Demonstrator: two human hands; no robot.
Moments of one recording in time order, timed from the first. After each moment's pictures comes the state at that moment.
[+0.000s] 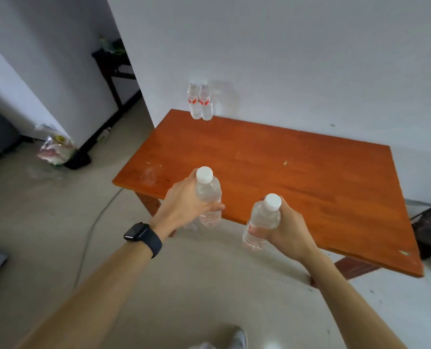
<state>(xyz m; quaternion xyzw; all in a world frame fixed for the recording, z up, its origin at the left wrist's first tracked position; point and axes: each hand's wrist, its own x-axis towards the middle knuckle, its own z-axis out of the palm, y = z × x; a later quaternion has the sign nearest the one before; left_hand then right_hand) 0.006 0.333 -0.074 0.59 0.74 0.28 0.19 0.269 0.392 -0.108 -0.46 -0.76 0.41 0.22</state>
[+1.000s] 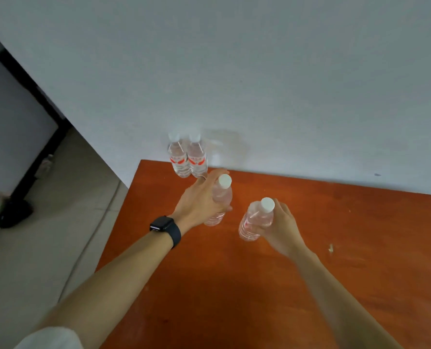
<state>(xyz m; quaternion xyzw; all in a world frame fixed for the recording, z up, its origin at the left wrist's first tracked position) -0.244 0.798 -0.160 0.67 0.65 0.24 0.26 0.001 0.797 -0.191 -0.59 -0.70 0.36 0.20</state>
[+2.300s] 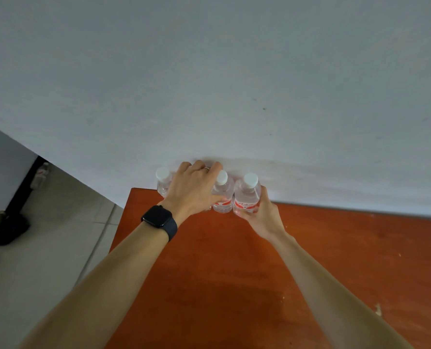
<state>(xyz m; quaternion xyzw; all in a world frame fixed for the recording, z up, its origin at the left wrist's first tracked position) -0.314 0.988 -0.188 0.77 0.63 0.04 -0.02 -0.102 0.996 -0.288 -0.58 -0.63 0.46 0.22</state>
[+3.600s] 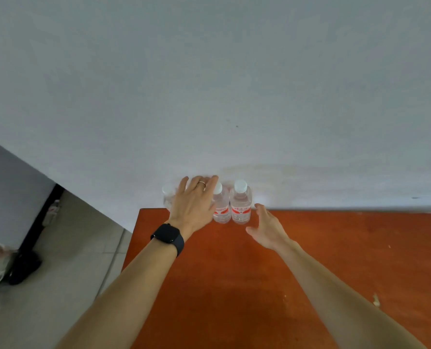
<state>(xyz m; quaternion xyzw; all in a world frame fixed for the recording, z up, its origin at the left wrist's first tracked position) -0.294 0.956 -0.160 0.77 0.64 -0.01 -0.04 -0.075 0.968 -0.253 -0.62 -0.67 0.40 0.08</state>
